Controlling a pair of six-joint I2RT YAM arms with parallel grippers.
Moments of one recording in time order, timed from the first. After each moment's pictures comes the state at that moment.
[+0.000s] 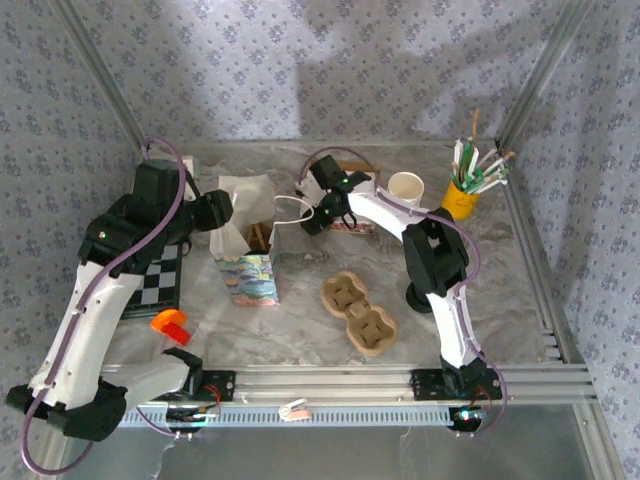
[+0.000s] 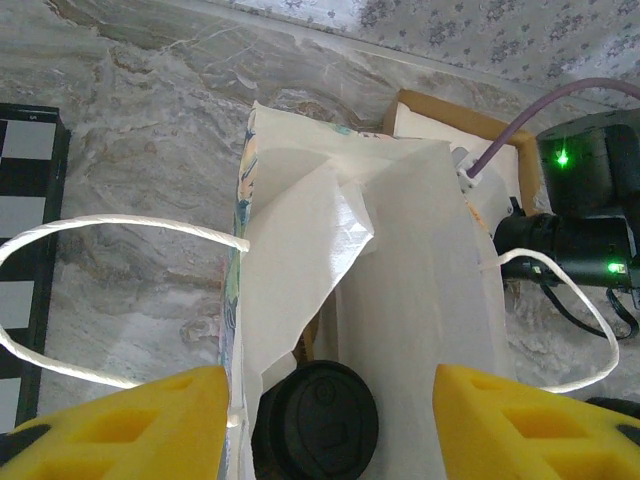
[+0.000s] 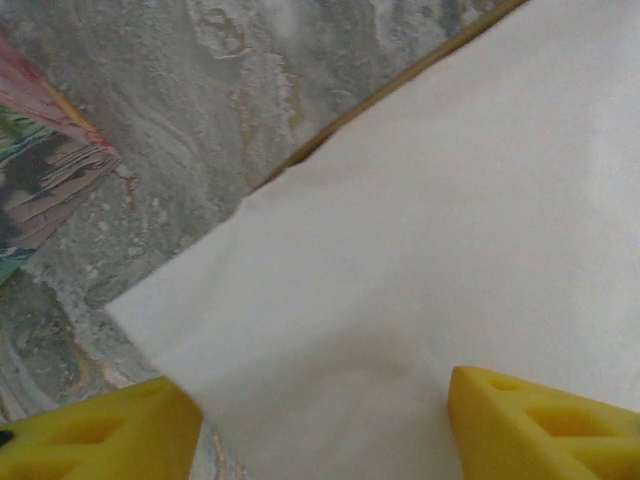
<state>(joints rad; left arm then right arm) -0.43 1.09 1.53 -1.13 -0.11 -0.51 0.61 2.17 1.80 -0.70 -0.12 -0.21</state>
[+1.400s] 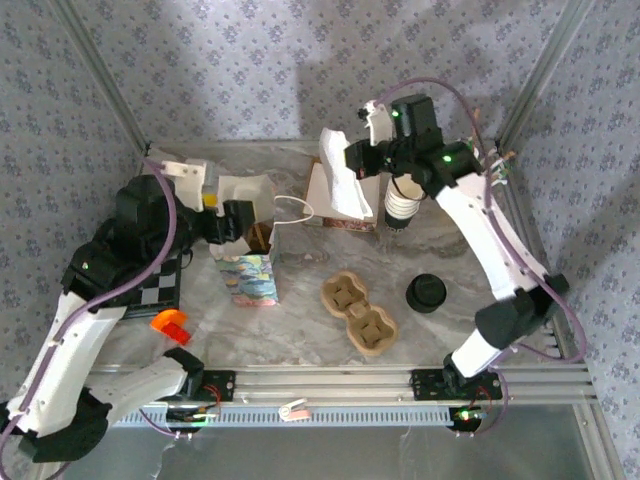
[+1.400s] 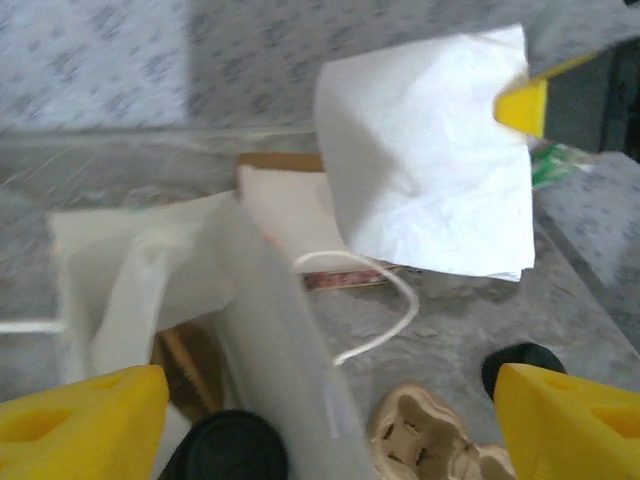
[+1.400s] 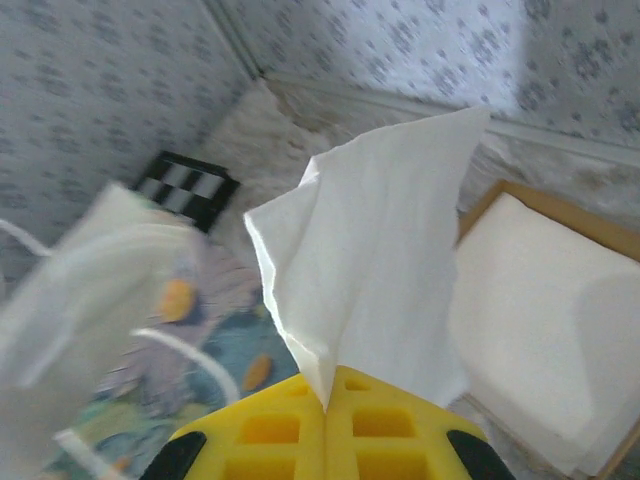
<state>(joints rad) -0.61 0.97 1.48 -0.92 -0.01 -0.33 0.46 1.57 1.86 -0.82 -0.37 0.18</state>
